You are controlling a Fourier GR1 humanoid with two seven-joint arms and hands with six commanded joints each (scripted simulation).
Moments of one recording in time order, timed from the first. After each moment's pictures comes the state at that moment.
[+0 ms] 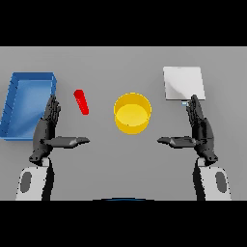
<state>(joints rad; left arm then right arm) 0.00 0.00 0.00 -1.57 0.00 0.00 0.00 0.00 0.00 0.00 -1.57 0.00 0.00 0.00</state>
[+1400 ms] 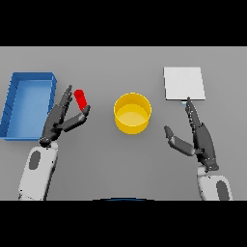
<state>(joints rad) -0.22 0.07 -0.04 -1.33 -0.15 -0.03 0.01 0.09 -0.07 0.12 -1.70 0.19 0.00 -0.11</state>
